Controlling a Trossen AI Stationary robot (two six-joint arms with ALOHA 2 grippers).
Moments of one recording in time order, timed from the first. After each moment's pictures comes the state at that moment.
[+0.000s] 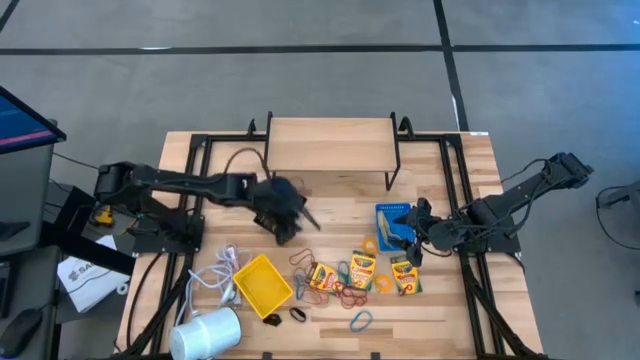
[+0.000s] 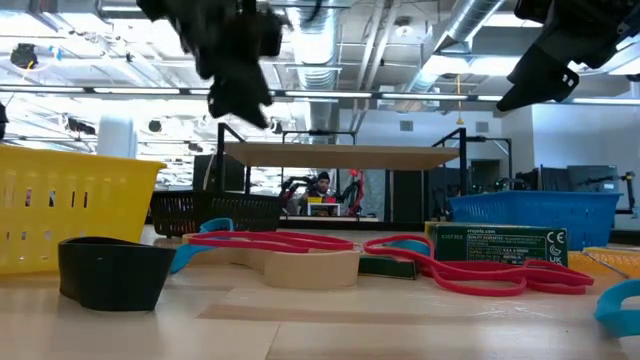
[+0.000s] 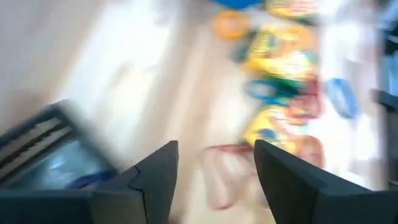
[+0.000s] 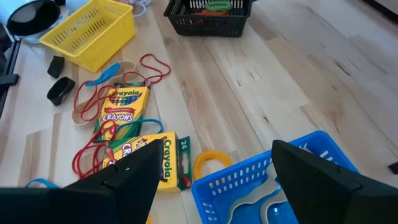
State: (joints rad) left arm 0.00 1.43 0.99 -0.42 0.08 -0.35; right arm 0.48 0.90 0.62 -0.49 0.54 0.63
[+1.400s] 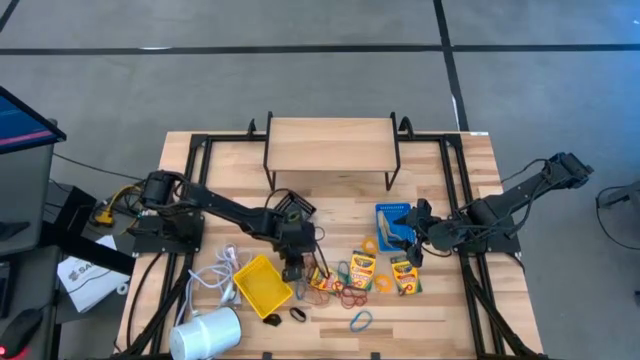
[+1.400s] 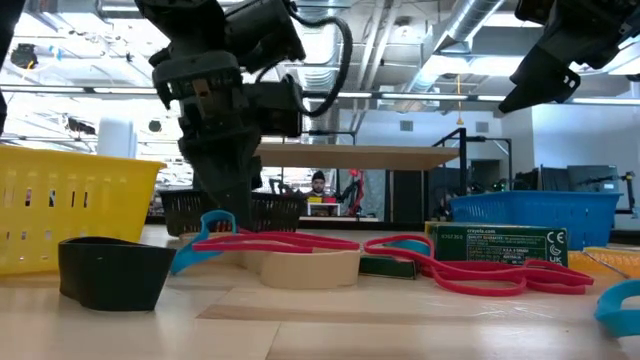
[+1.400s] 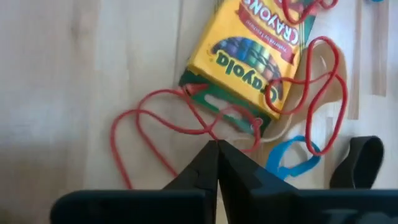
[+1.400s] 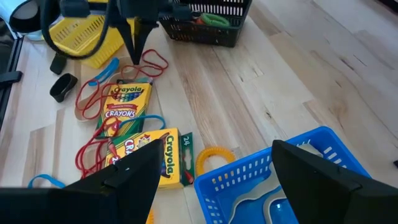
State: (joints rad) left arm -0.13 1.79 0.99 -0.26 0.25 -0.32; right arm 0.48 0.90 0.62 -0.49 0.52 0.64
